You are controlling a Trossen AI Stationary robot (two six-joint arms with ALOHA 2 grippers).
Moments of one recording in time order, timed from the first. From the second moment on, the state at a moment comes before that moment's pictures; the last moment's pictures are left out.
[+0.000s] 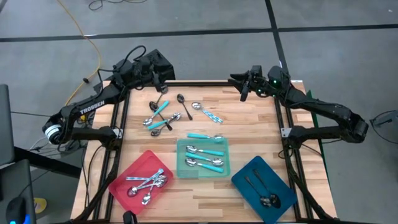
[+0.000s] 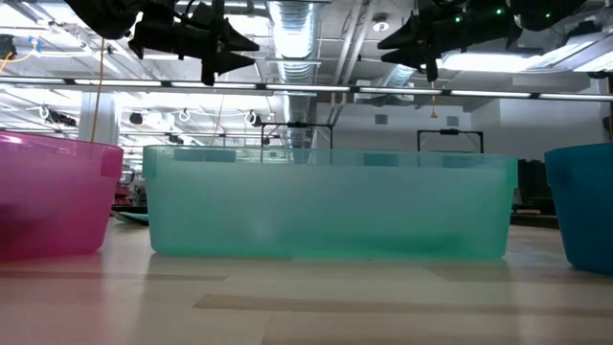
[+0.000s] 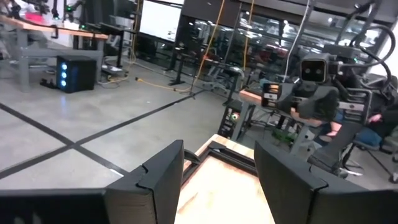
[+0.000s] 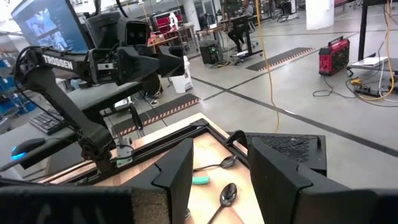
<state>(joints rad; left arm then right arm) 0.83 1.15 0.81 0.36 0.41 -0.25 -0.61 1.07 0.81 0.23 -0.22 0.24</state>
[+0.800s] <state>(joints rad) 0.97 1.09 0.81 0.53 0.49 -0.40 -0.65 1.07 0.81 0.26 -0.24 0.27</state>
